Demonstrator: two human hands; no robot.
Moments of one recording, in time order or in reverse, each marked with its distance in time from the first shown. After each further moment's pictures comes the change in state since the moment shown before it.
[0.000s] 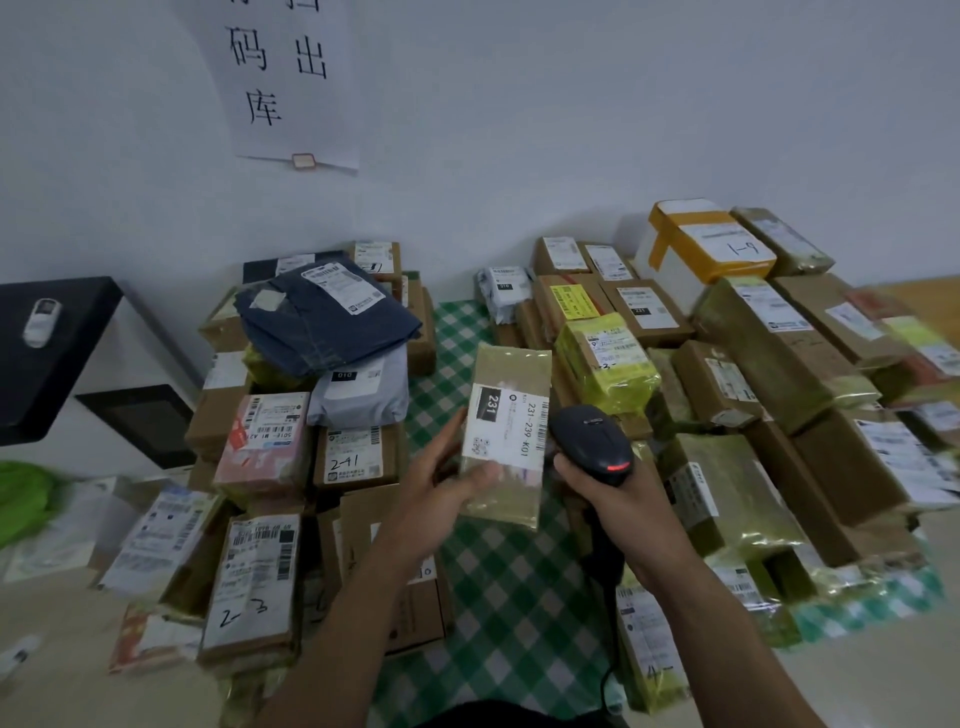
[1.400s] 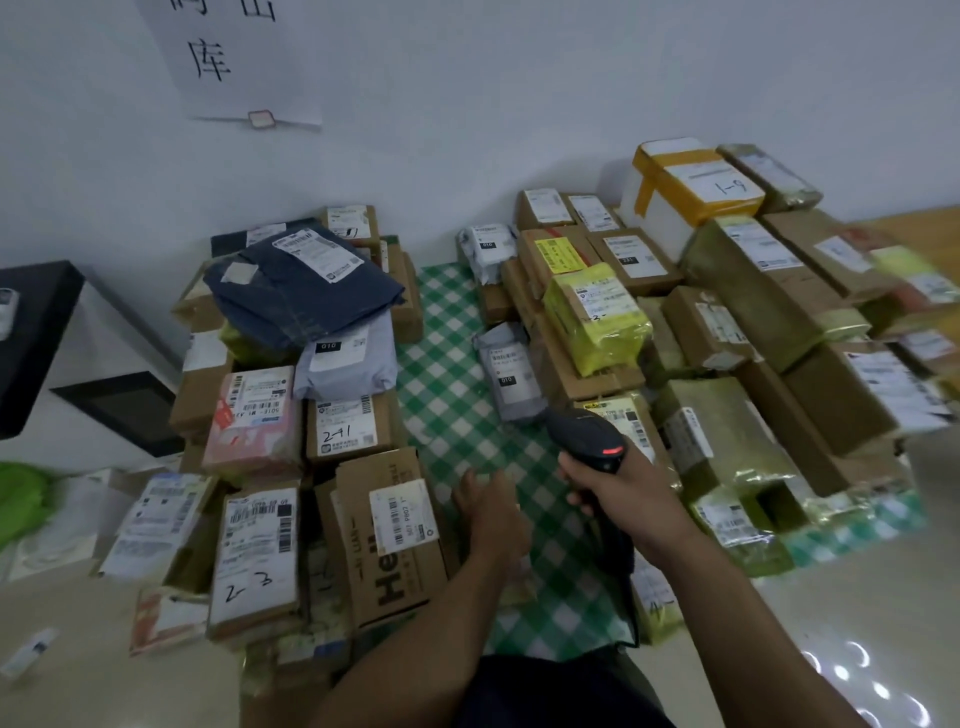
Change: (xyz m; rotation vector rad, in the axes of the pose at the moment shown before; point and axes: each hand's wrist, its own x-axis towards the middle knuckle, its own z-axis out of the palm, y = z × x) left_hand 0.041 -0.147 0.082 0.910 0.056 -0.297; right_hand 0.002 0.050 -0.008 0.011 0.021 0.148
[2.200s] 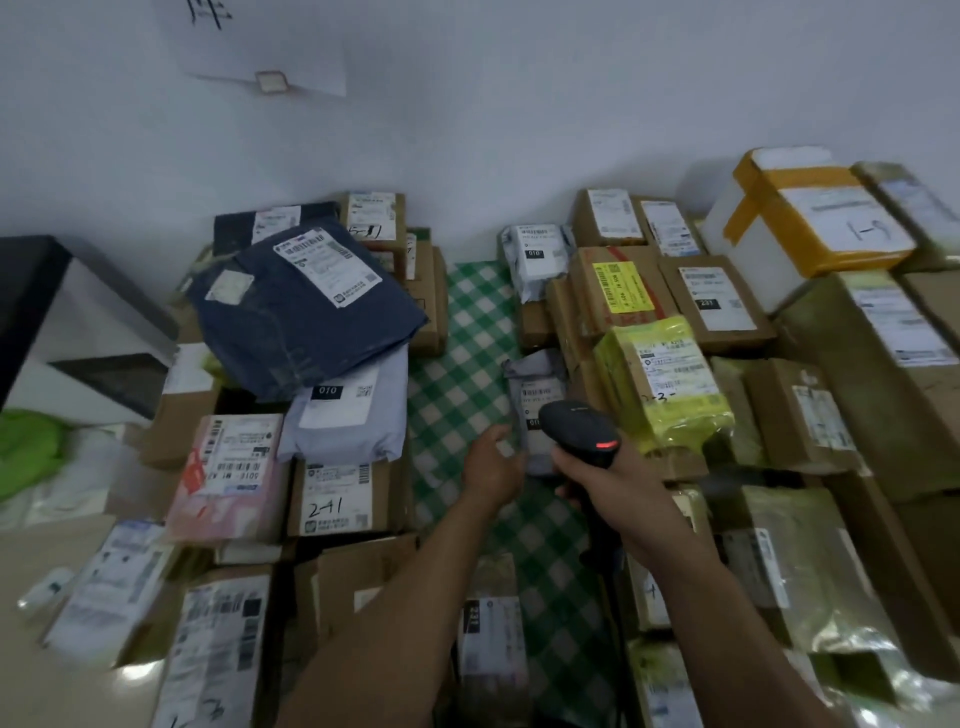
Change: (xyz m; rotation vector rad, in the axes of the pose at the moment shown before) left_hand 0.157 0.038 -0.067 -0.582 0.003 -0.067; right_hand 0.144 -0.055 0.032 -0.058 -0.089 0.023
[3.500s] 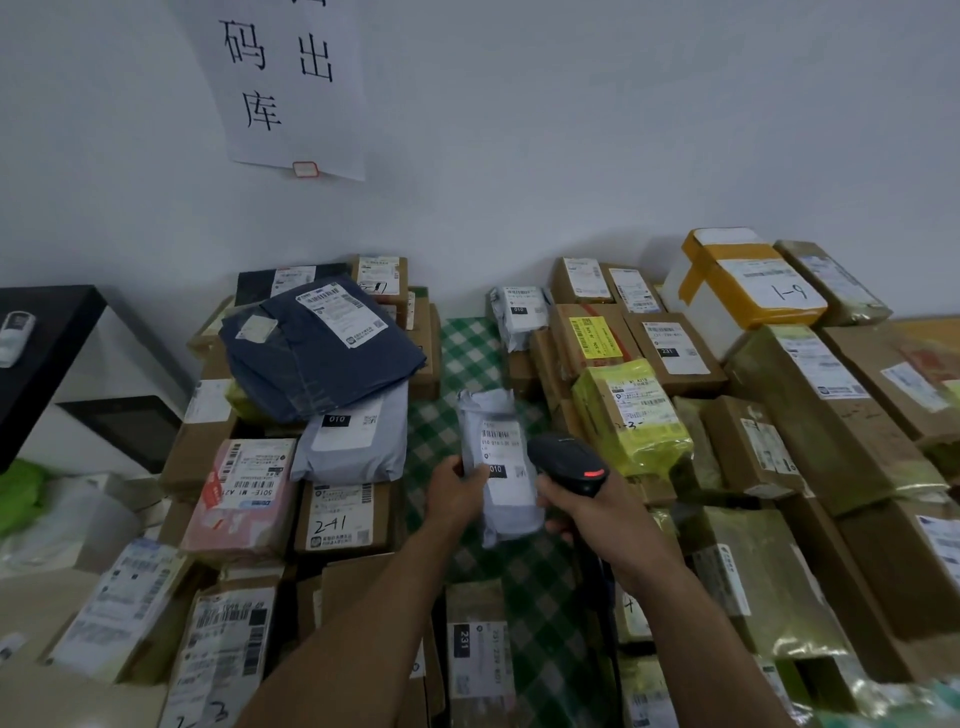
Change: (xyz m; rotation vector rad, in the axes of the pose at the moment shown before) left_hand -0.027 0.003 -0.038 -0.343 0.127 -0.051; right_hand -0.056 -0.027 0.002 -0.070 -0.022 -0.015
